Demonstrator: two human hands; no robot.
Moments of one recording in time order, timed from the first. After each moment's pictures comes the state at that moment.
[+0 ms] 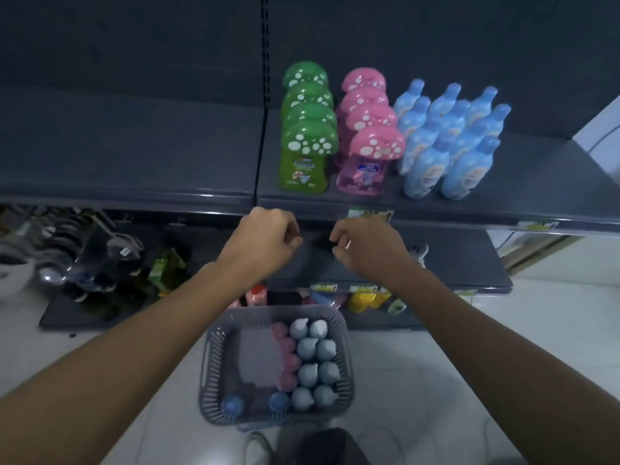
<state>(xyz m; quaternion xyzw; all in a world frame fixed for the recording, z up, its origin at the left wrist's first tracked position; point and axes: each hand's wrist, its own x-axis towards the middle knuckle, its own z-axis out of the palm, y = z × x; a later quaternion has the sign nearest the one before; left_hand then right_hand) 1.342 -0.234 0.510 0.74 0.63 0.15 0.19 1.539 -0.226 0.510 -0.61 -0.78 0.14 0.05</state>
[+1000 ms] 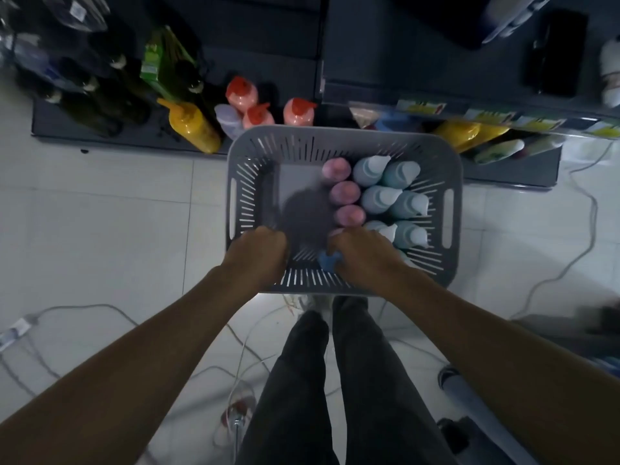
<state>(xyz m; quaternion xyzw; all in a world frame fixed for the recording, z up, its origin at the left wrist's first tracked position) 1.266 -0.380 0.165 0.66 0.63 -0.21 0.36 1.454 -0.353 0.164 -0.51 -0.76 0.34 -0.23</state>
